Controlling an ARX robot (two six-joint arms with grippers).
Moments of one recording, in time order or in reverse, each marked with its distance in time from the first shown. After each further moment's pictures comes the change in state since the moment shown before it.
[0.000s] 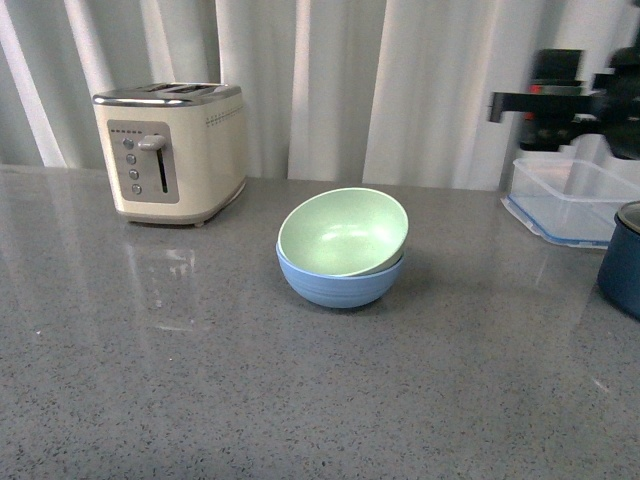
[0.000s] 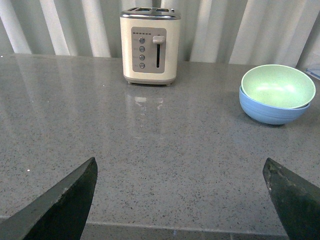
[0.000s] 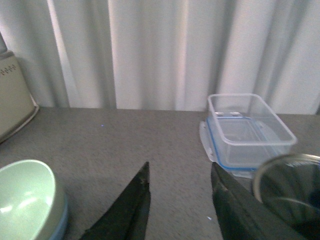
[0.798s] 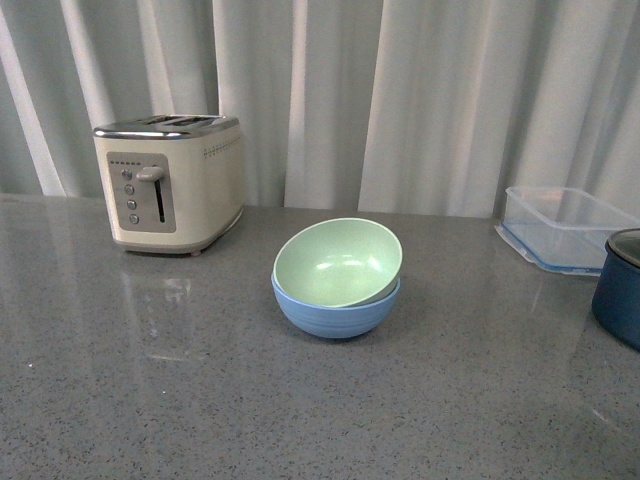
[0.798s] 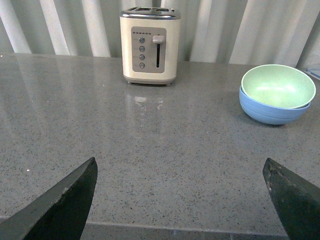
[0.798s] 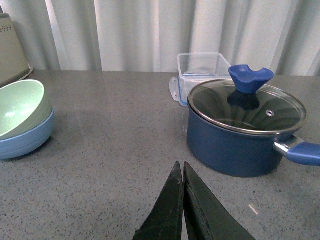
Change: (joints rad) left arm 0.000 0.000 0.000 0.000 0.000 0.000; right arm -0.192 -0.566 -0.595 -0.007 -0.187 -0.011
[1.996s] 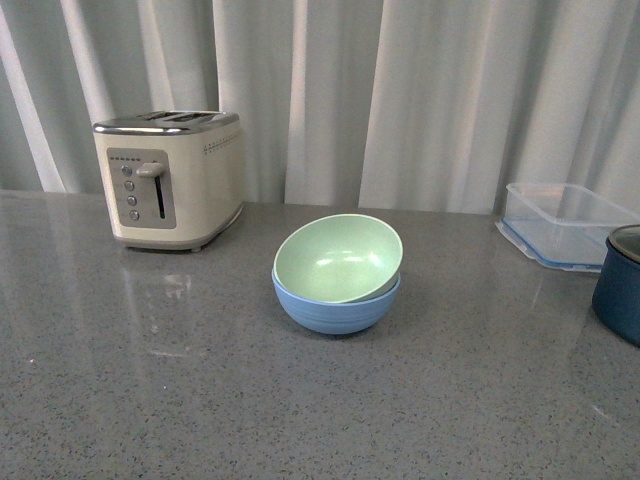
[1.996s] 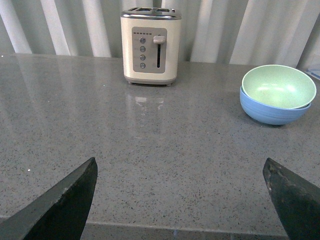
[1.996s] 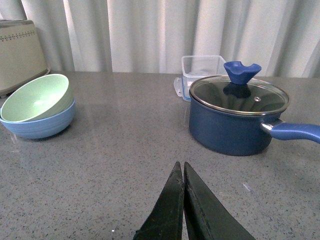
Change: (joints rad) left arm 0.000 0.000 0.000 0.000 0.000 0.000; right arm 0.000 -0.690 -0.111 -0.558 -0.004 0.000
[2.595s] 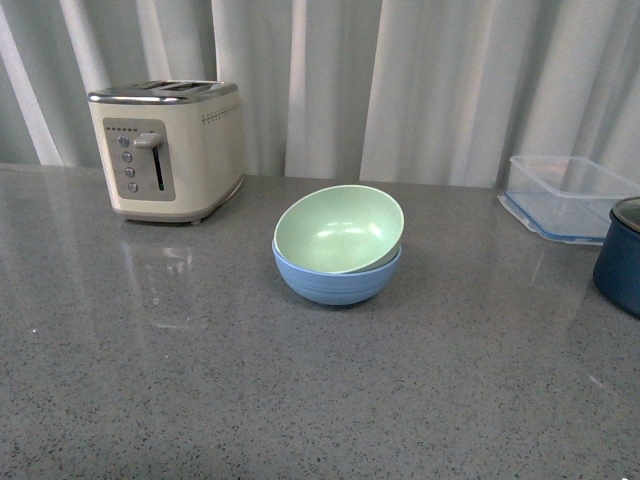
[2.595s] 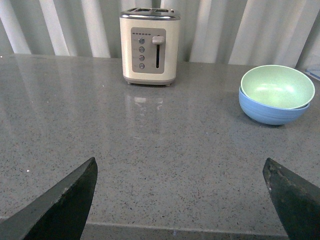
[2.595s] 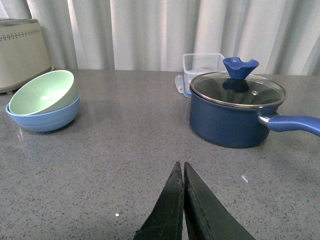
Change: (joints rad) left arm 0.000 0.000 0.000 0.000 0.000 0.000; right arm 0.000 -0.268 0.000 -0.274 -0.003 0.000
